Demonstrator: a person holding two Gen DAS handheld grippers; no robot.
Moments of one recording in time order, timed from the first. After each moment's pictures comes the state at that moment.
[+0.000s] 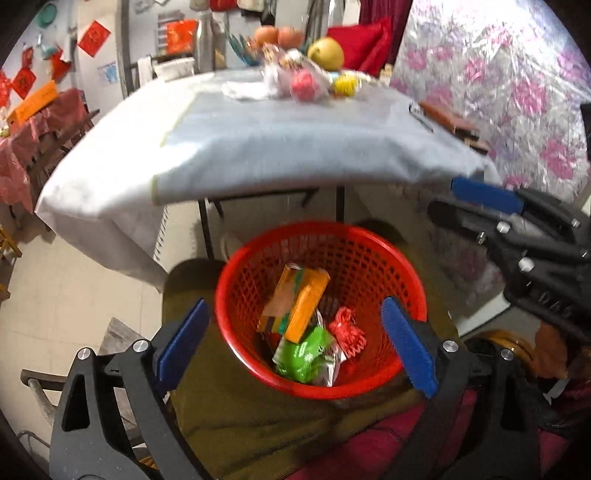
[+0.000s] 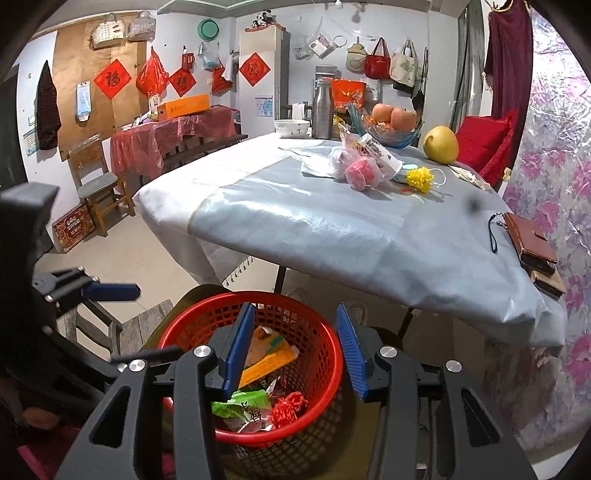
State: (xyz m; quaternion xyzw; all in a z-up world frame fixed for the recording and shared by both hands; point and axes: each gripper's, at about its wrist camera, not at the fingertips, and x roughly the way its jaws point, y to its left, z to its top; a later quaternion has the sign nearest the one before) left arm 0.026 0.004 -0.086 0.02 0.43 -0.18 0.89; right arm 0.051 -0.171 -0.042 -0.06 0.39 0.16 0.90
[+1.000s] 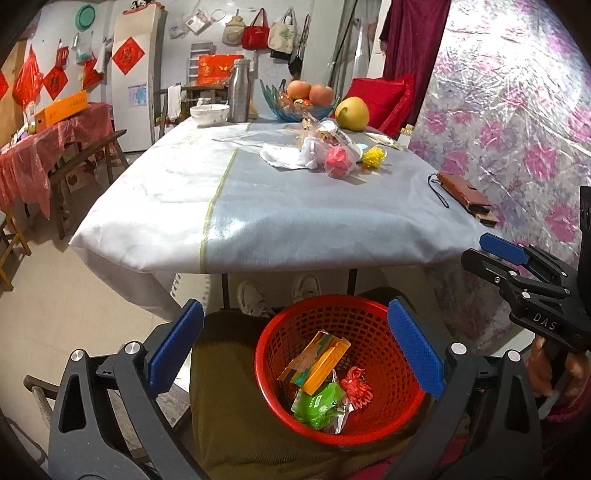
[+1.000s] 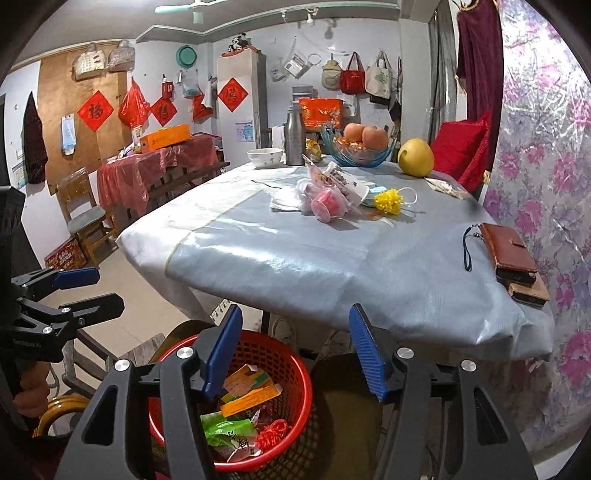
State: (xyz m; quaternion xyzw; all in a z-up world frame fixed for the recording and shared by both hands) left arm 0.045 0.030 -0.040 -0.03 0.36 -0.14 0.92; right arm 0.071 -0.206 -0.021 -0.01 0.36 0.13 0.92
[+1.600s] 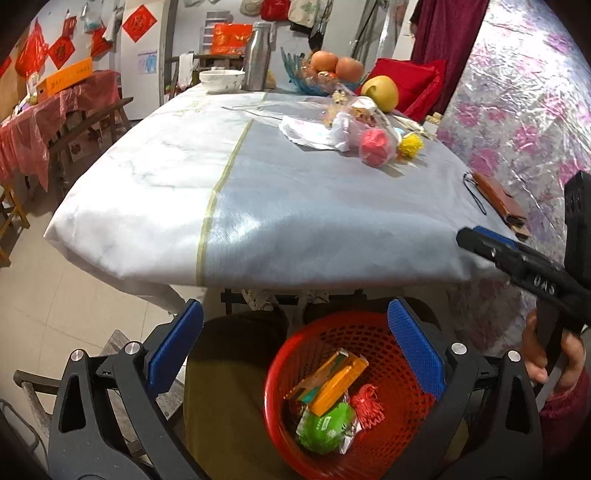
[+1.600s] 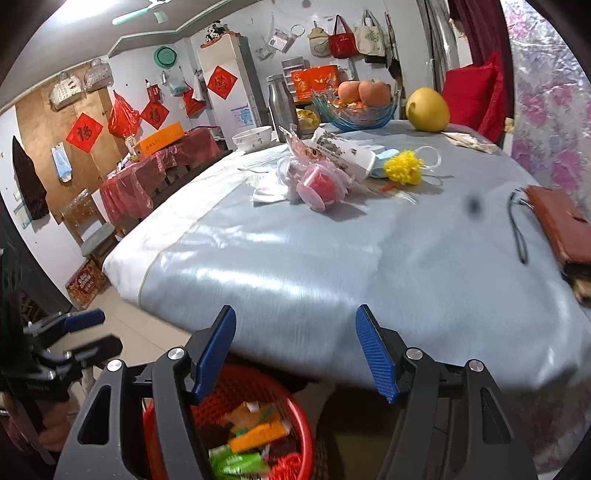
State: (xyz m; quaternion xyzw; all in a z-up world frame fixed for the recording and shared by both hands) left arm 0.121 0.037 -0.067 -0.05 0.41 -0.12 0.90; right arm 0.181 -0.219 -0.067 0.07 0.42 0.16 0.89
